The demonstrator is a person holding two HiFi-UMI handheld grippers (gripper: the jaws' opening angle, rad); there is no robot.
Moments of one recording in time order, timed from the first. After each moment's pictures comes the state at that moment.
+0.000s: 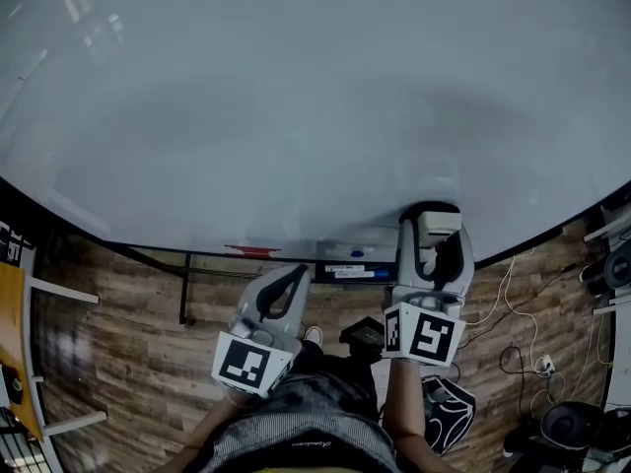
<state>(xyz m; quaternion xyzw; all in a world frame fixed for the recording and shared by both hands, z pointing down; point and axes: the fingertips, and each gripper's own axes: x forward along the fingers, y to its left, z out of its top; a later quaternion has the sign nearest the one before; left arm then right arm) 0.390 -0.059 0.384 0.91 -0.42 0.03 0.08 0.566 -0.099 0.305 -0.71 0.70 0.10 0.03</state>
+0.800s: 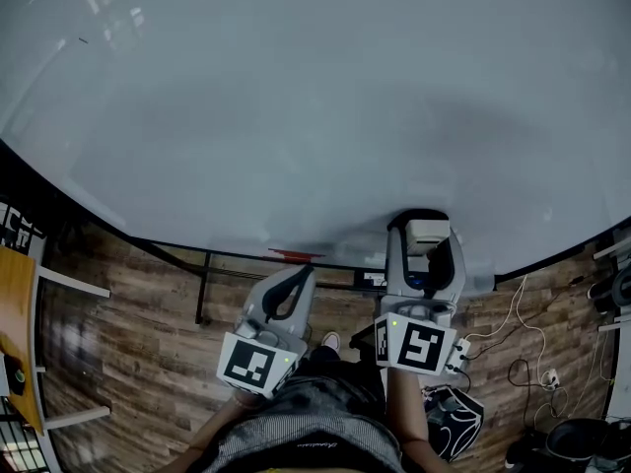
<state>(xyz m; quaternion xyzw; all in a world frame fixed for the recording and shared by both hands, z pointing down) 0.303 -0.069 0.378 0.90 -0.44 0.02 0.06 0.452 -0.109 0.304 -0.68 0.73 0.11 0.03</state>
